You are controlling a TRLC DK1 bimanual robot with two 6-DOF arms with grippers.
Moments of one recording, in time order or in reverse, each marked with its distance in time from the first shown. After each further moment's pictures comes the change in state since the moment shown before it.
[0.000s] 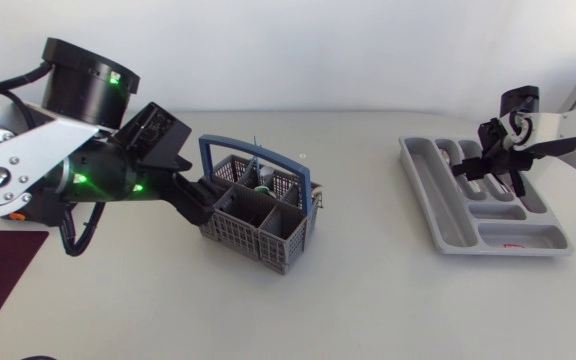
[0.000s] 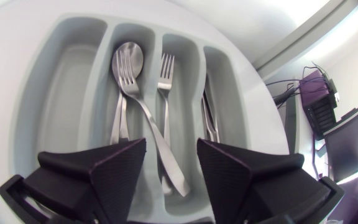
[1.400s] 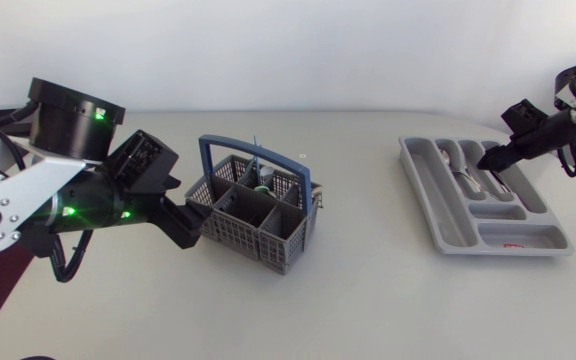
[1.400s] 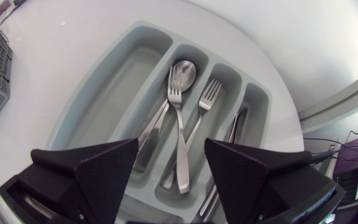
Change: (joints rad) left arm 0.027 -0.072 -0.136 0.052 0.000 0.027; right arm -0.161 0.033 0.280 -0.436 -0.521 -0.444
